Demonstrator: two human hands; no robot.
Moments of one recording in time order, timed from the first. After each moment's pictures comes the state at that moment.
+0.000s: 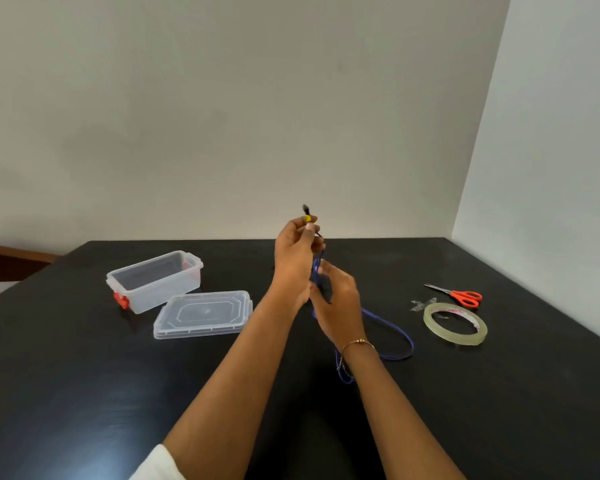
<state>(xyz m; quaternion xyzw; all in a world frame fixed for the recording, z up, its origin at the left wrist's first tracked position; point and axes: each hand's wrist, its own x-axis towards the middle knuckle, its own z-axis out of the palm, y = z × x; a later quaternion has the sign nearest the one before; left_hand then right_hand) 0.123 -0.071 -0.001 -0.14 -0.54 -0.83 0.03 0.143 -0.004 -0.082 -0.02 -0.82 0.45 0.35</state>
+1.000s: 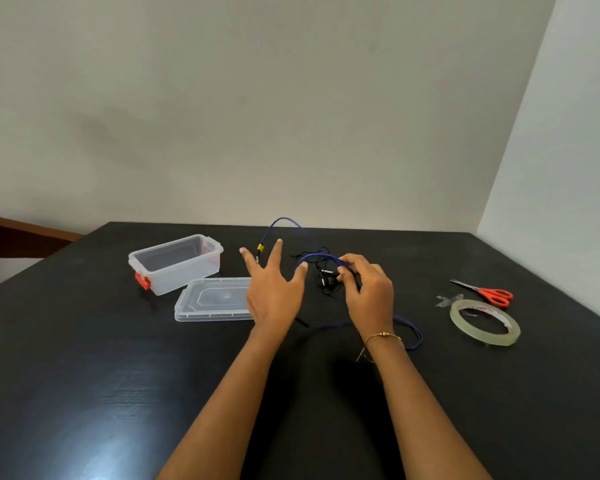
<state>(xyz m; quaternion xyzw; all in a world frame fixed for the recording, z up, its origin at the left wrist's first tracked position) 0.117 -0.130 -0.058 -0.02 -0.88 -0.45 0.14 0.132 0.000 -0.091 0.00 -0.82 0.33 0.47</state>
